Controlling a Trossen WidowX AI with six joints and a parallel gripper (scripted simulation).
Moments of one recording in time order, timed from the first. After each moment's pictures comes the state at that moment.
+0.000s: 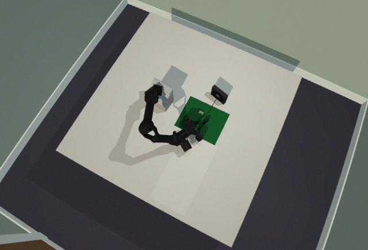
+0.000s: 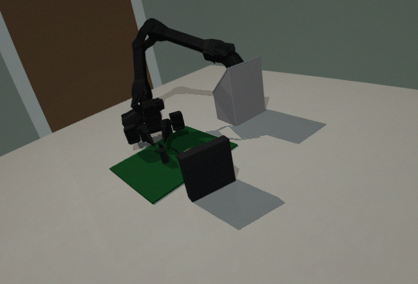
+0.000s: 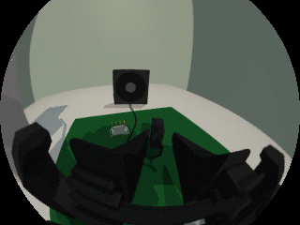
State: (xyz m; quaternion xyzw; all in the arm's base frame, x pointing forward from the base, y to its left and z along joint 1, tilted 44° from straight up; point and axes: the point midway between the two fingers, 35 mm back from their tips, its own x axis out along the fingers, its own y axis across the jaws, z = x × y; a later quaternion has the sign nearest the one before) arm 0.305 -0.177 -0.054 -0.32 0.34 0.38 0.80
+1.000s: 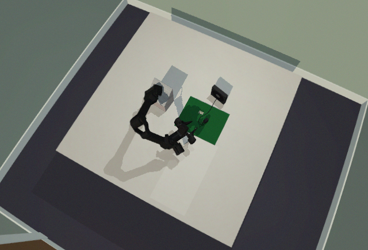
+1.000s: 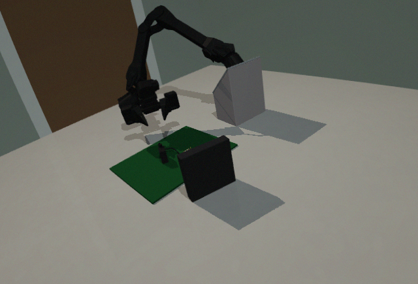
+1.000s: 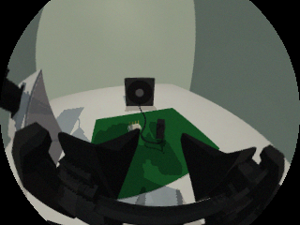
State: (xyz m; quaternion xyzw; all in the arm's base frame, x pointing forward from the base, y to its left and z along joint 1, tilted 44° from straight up) arm 0.276 -0.177 0.015 -0.31 0.37 0.39 0.79
